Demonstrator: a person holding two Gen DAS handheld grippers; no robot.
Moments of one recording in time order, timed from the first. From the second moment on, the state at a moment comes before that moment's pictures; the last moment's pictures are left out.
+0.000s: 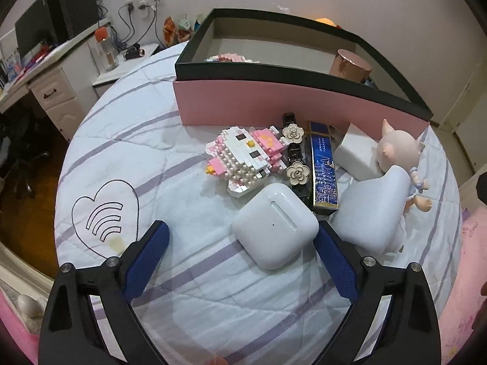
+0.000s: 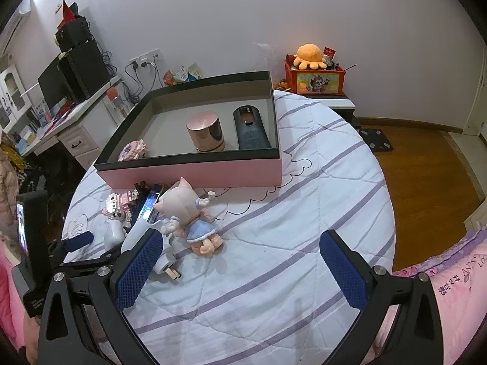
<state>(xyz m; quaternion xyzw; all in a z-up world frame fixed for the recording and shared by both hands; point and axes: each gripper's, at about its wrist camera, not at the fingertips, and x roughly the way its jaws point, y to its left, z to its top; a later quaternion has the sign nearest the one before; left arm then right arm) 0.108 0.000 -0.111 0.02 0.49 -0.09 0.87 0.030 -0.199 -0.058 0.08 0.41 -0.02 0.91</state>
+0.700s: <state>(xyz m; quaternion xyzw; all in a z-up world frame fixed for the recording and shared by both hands) 0.115 0.017 -0.107 -0.02 0.48 -0.12 0.87 0.034 -0.191 -0.058 0.07 0.42 -0.02 0.90</state>
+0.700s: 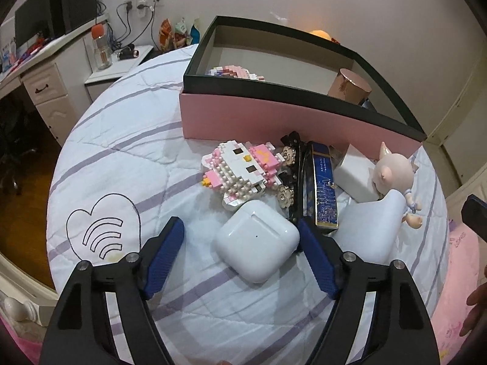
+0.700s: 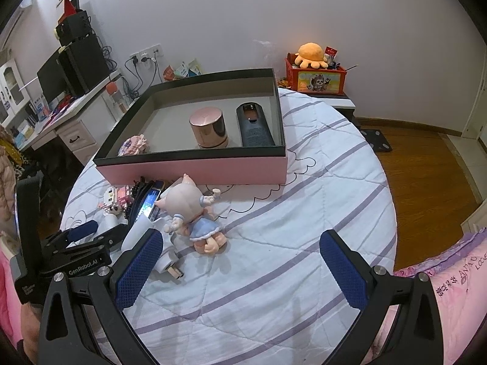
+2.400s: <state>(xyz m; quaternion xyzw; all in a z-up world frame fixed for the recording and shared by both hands) 0.177 -0.013 -0.001 -0.02 0.37 -0.15 0.92 0.092 -0.201 -0.029 0.07 0.39 -0.02 0.92</state>
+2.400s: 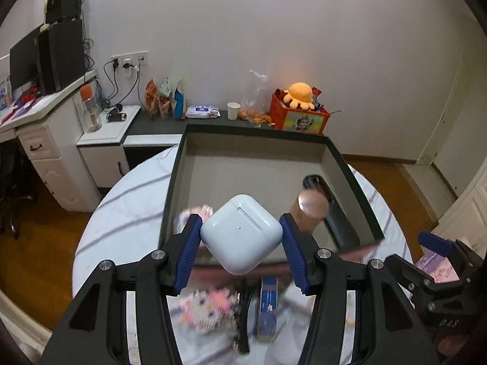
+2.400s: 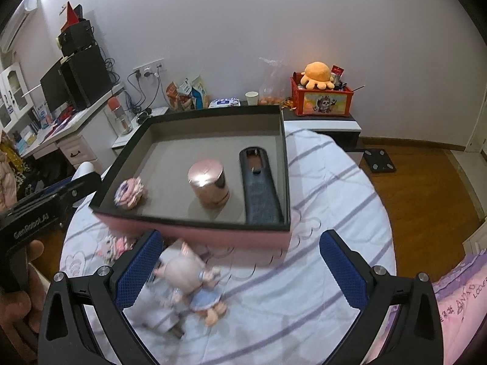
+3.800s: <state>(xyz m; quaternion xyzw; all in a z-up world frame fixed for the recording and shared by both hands) 0.226 -0.037 -0.031 0.01 0.40 -0.10 0.91 0.116 -0.230 -0.029 0.10 0.39 -0.04 0.92</state>
